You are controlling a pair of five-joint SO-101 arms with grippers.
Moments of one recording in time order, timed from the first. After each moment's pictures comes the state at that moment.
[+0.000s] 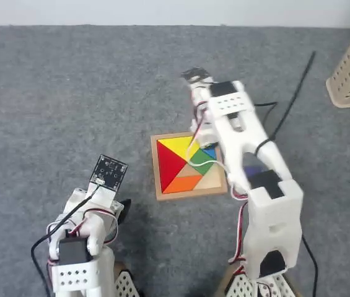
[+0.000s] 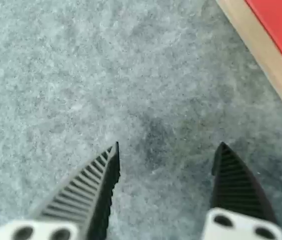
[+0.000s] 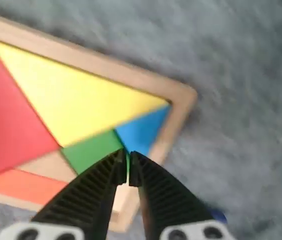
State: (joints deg) left arm -12.3 -103.4 97.1 73.6 -22.5; right arm -18.7 27.1 -13.4 81.7 9.8
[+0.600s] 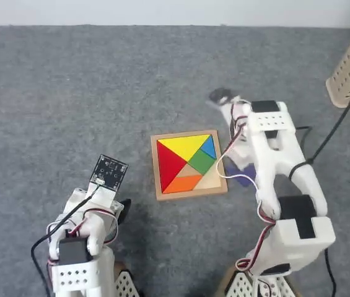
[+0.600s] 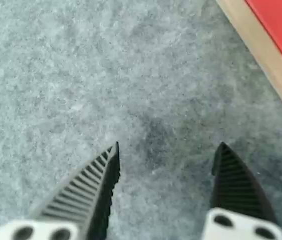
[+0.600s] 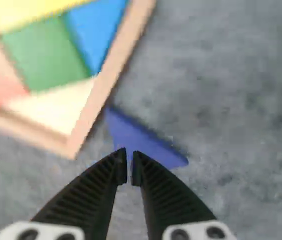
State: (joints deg) left arm -12.3 -103.4 97.1 73.6 -22.5; right arm -8.8 8.4 15.6 75.7 39.2
